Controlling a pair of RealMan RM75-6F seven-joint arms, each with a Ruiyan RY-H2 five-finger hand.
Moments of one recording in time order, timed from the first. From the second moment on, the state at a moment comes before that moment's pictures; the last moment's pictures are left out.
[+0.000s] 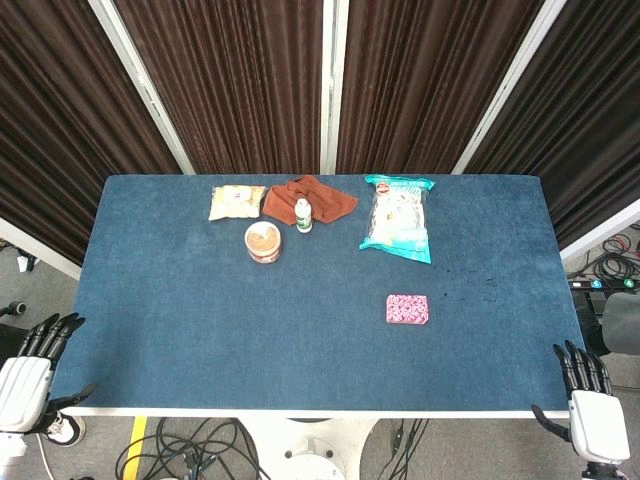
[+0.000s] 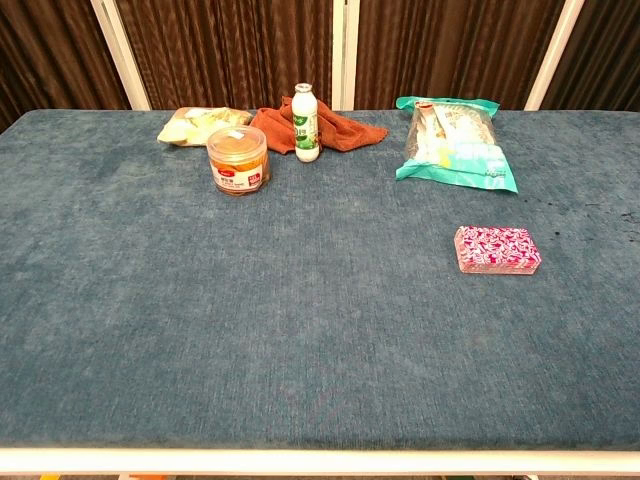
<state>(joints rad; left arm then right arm) 0.01 -1.14 0.06 -1.57 1.66 1.59 -0.15 -0.14 -1.33 -0.03 -1.39 -1.57 1.61 0.03</state>
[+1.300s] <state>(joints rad) 0.02 -1.15 0.07 -1.52 1.63 1.58 -0.21 0.24 -1.19 0.16 -1.76 -1.31 1.16 -0.38</state>
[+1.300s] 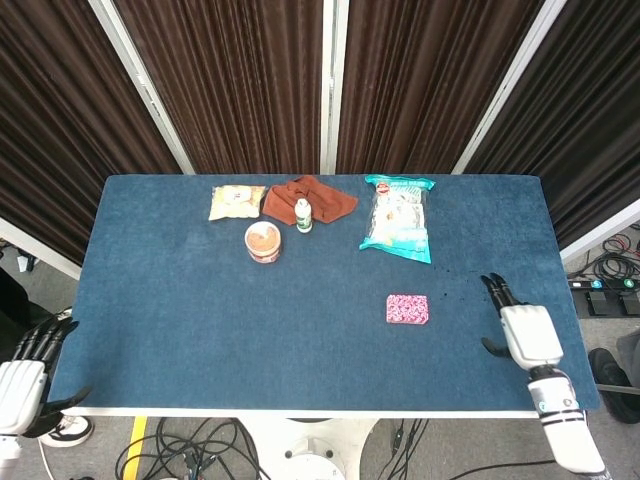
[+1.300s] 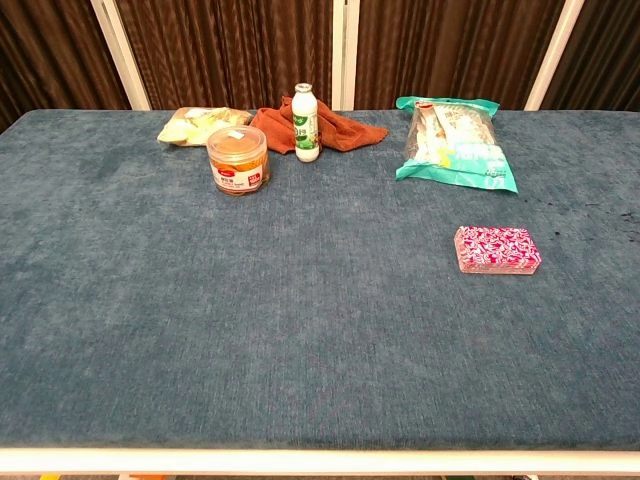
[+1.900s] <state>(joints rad) 0.03 -1.16 0.07 -1.49 1.62 1.58 -0.24 0.55 -1.42 0.19 -1.78 -0.80 1.05 -0.87</state>
